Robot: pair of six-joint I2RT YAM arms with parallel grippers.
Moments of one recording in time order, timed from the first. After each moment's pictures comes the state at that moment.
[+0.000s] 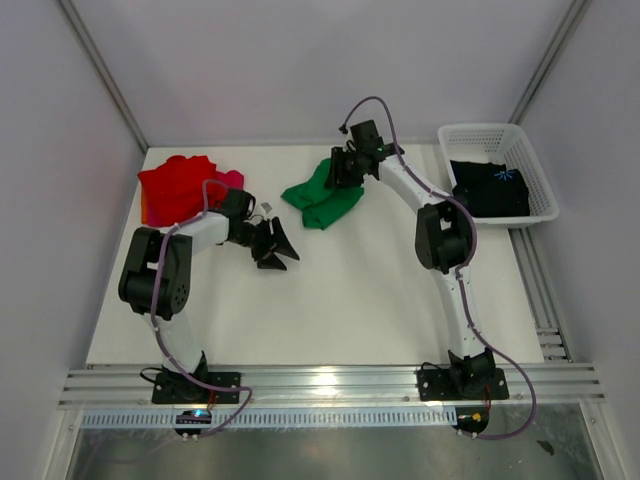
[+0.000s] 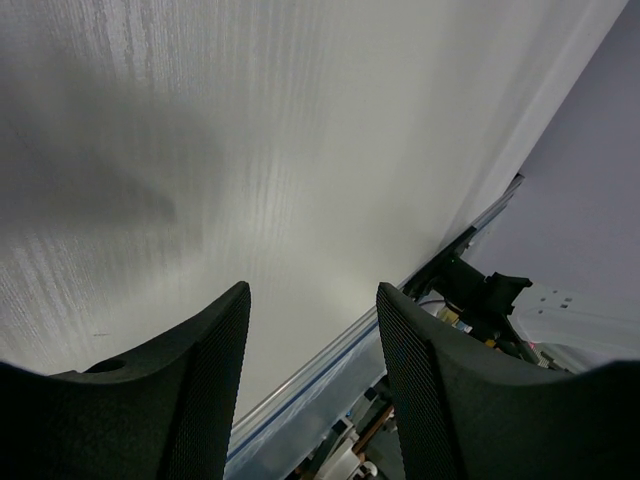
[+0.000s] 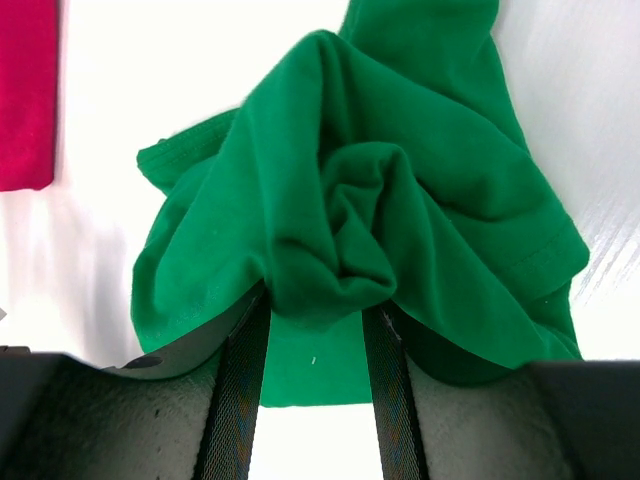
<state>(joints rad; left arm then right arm) -0.24 1.83 1.10 -0.45 0.73 -0.61 0.39 2.41 2.18 -0.60 -0.29 0.32</state>
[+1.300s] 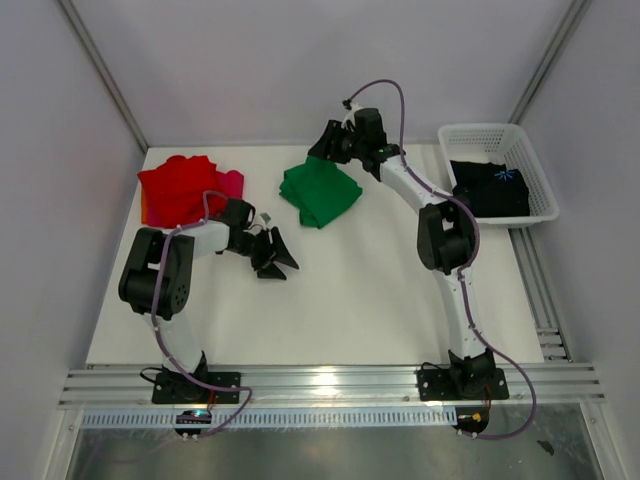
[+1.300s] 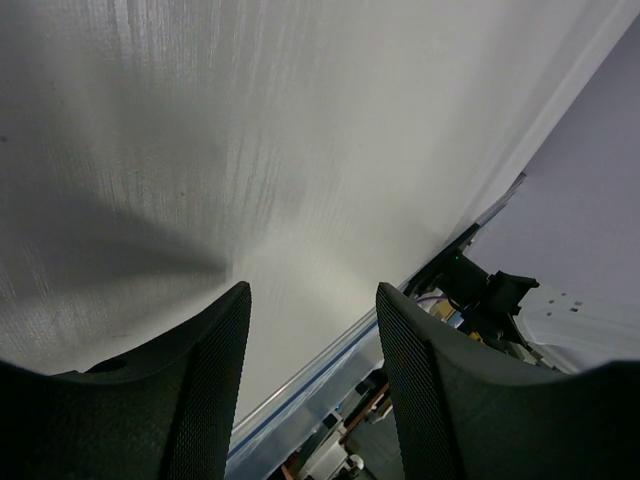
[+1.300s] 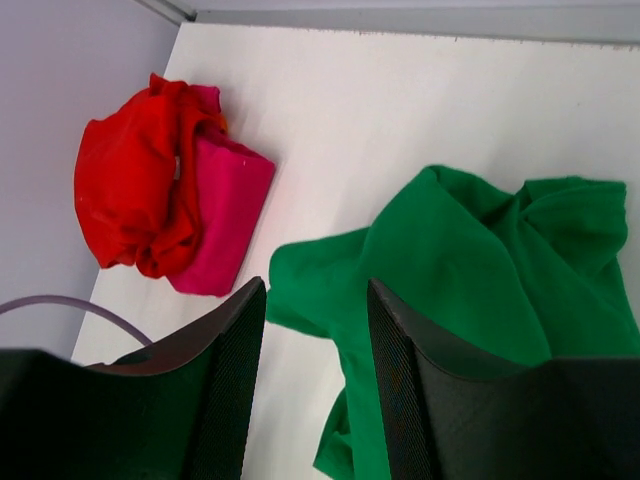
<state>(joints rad) -0.24 1.83 0.99 -0.38 0.74 -0.64 0.38 2.39 2.15 -0.13 -0.41 0.55</state>
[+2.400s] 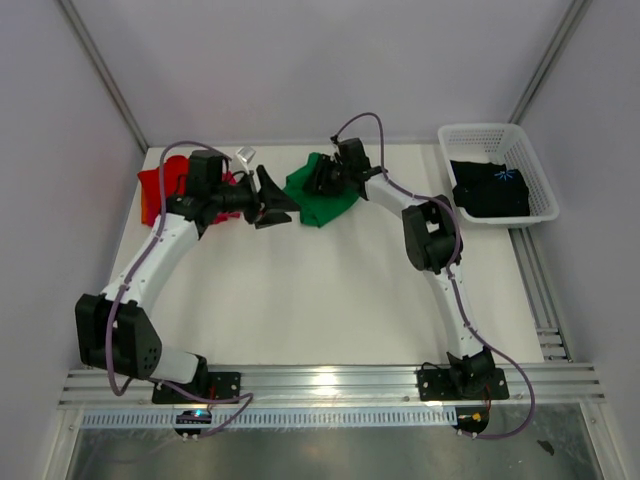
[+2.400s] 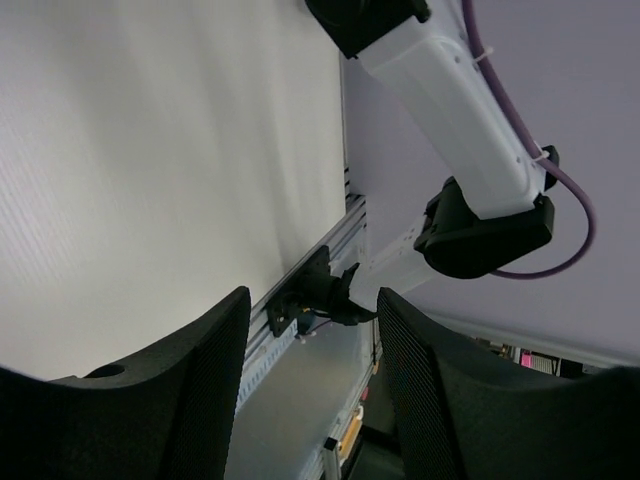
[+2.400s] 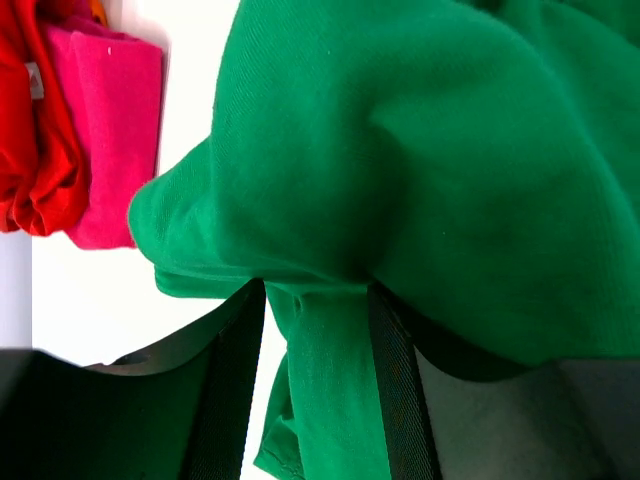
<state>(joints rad) -0.24 1.45 1.23 -0.41 0.83 -0.83 0.43 2.47 2.00 -0.14 -0.39 0.59</state>
